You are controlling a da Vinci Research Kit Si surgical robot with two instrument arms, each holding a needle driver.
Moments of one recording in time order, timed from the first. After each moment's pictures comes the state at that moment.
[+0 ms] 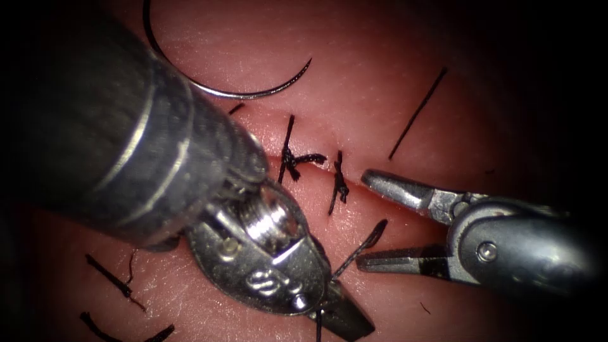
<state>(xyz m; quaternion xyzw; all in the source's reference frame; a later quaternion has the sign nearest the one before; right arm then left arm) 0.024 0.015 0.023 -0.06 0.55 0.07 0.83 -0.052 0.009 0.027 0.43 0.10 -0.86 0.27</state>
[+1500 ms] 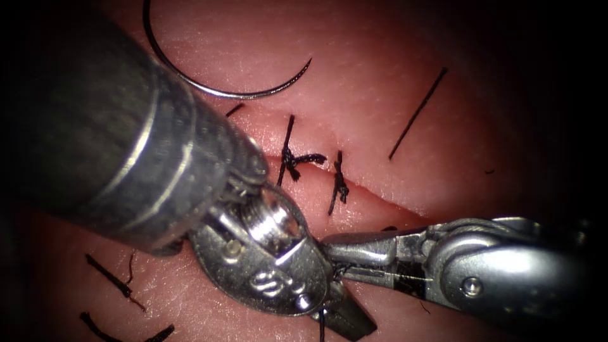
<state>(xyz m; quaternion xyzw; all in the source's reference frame) 0.024 0.014 0.024 -0.06 0.60 -0.13 0.79 -0.052 0.009 0.027 0.43 0.11 -0.86 0.25</state>
